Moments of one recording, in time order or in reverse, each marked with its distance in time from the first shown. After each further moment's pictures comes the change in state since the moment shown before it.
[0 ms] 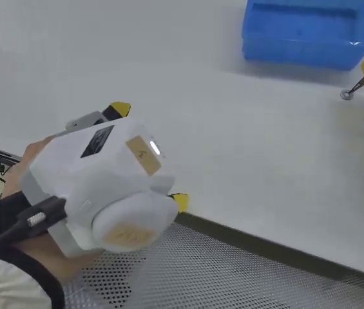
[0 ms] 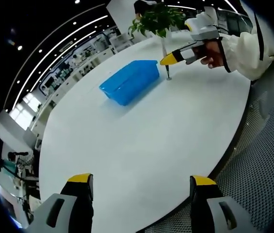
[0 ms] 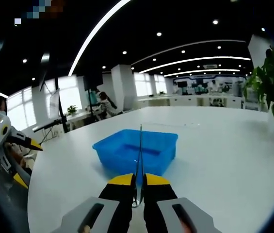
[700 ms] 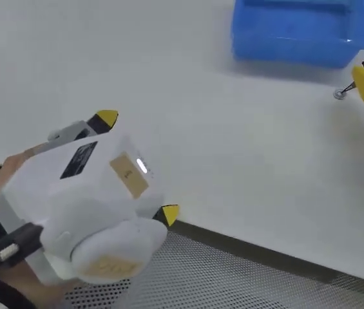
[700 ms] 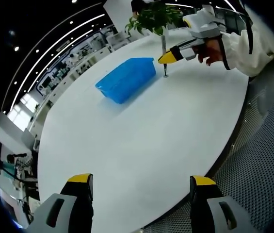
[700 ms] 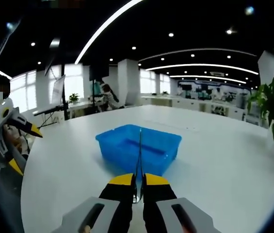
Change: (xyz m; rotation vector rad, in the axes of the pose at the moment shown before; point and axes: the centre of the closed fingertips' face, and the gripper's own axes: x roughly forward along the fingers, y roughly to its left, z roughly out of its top) left arm 0.003 -0.005 -0.004 0.024 0.019 -0.018; right arm -0.001 0.009 -0.004 -0.138 0.042 -0.017
